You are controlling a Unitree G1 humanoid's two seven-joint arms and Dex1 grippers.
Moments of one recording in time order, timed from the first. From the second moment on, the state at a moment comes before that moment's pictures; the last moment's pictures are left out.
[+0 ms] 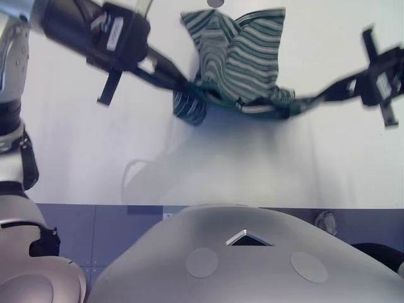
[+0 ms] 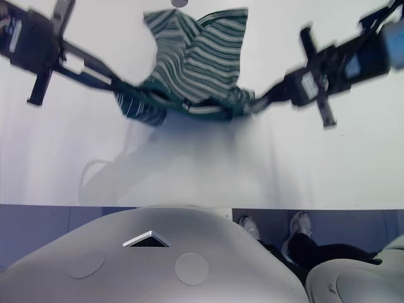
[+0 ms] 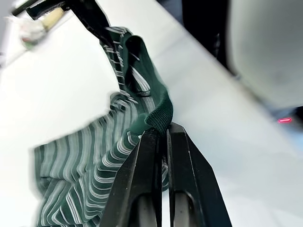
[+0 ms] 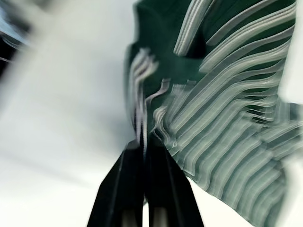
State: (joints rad) left arm -0.67 0.99 -0.26 -0.39 -0.58 0.42 -1.61; right arm -0.37 -1.27 0.24 -0.38 0.39 0.10 1.60
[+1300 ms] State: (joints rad) left arm -0.48 0.73 -0.27 -0.50 -0.50 0.49 -1.12; right arm -0.74 -1.00 0.58 0.78 -0.71 -0.49 0.73
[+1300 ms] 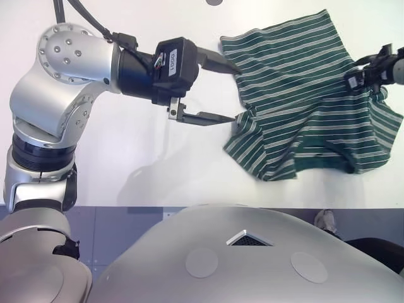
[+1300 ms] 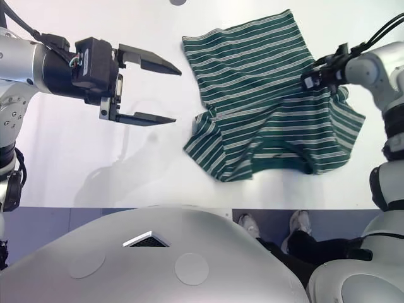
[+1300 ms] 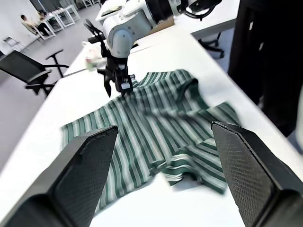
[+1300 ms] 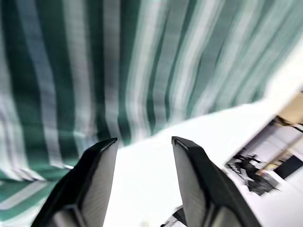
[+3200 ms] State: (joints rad) left arm 0.09 0.21 0.27 -0.54 -0.32 0.98 -0.08; right arm 0.07 -0.30 -0.03 -0.14 -0.19 0.11 0.17
